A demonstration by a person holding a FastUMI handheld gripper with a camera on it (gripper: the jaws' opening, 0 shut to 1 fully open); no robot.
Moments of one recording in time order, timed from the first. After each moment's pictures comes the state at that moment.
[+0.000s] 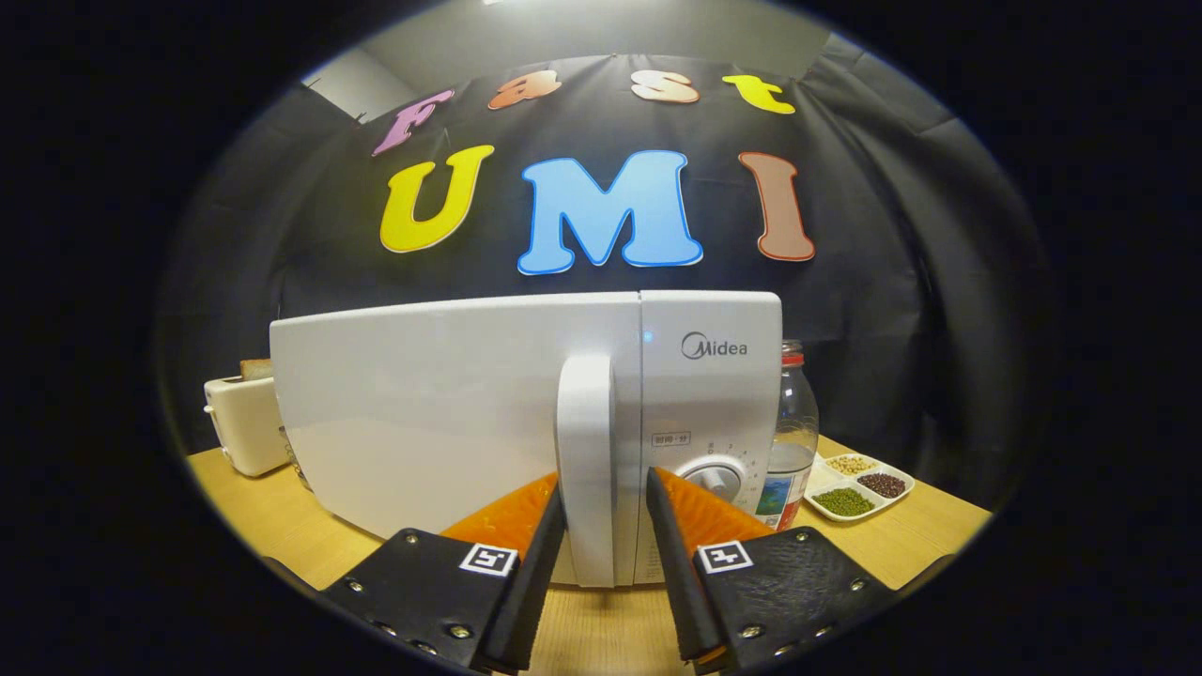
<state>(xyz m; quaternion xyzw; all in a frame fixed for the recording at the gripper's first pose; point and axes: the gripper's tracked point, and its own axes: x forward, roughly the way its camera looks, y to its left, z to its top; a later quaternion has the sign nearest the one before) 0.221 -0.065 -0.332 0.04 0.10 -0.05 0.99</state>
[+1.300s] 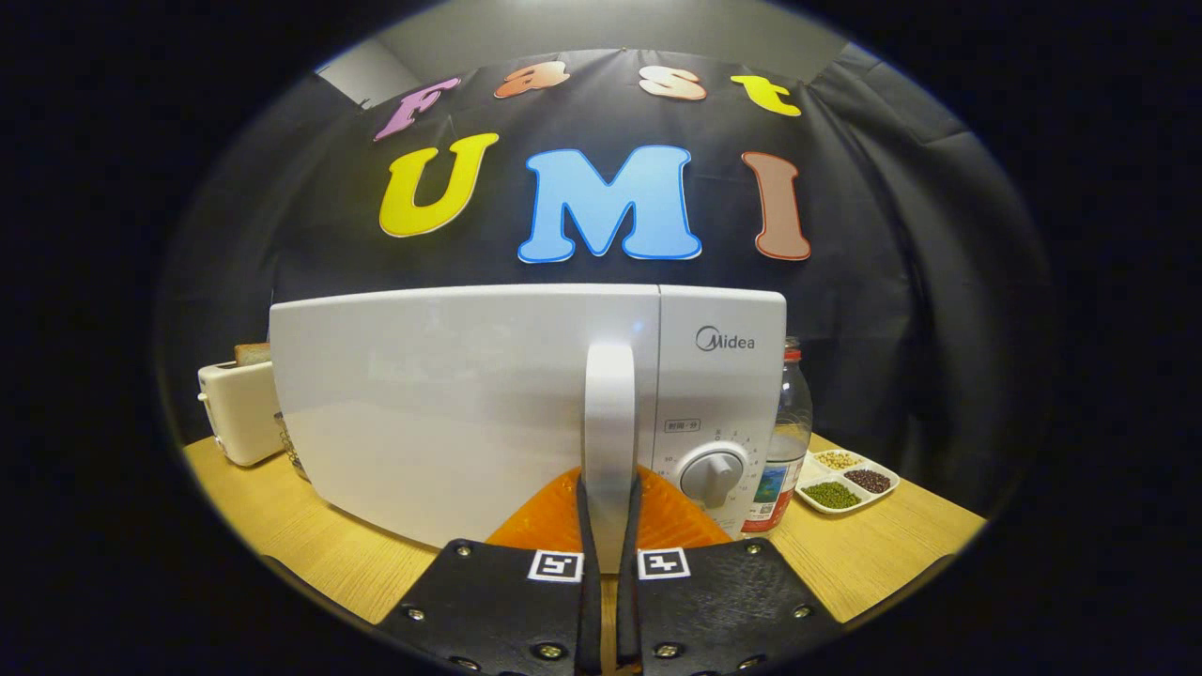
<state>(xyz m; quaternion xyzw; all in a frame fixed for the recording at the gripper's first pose) 0.211 -0.061 -0.334 0.01 0.13 -0.08 0.99</state>
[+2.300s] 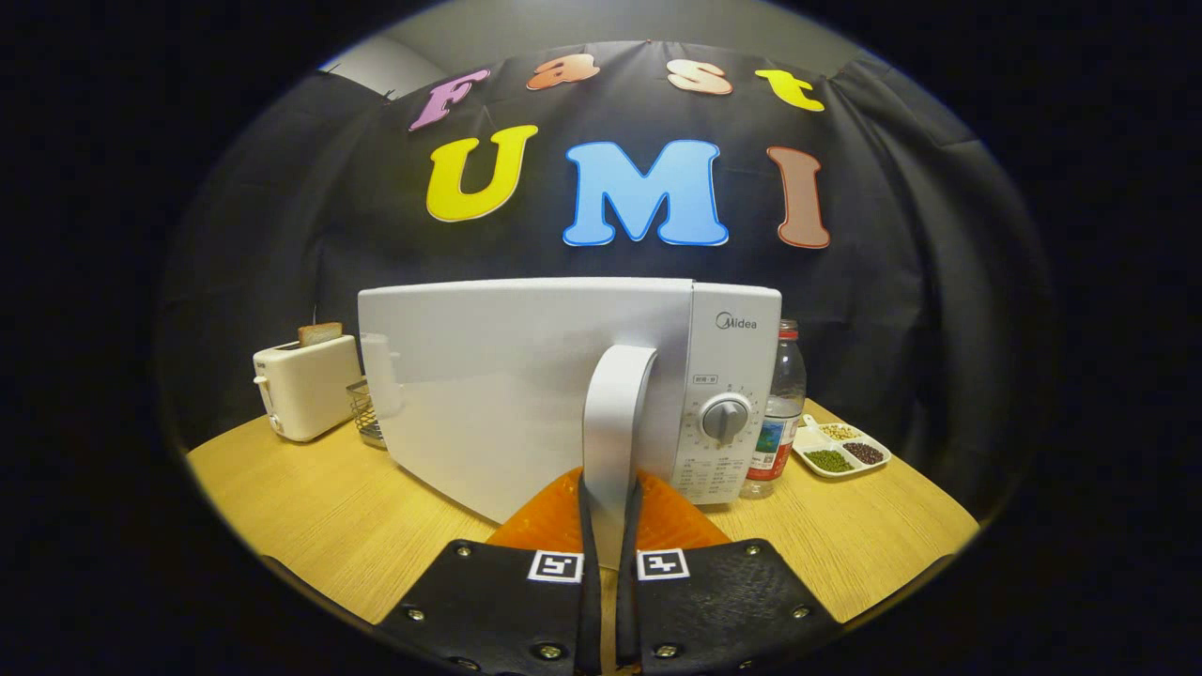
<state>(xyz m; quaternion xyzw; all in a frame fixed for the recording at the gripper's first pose) 0.119 -0.015 -0.317 0.02 0.18 -0.02 0.98</state>
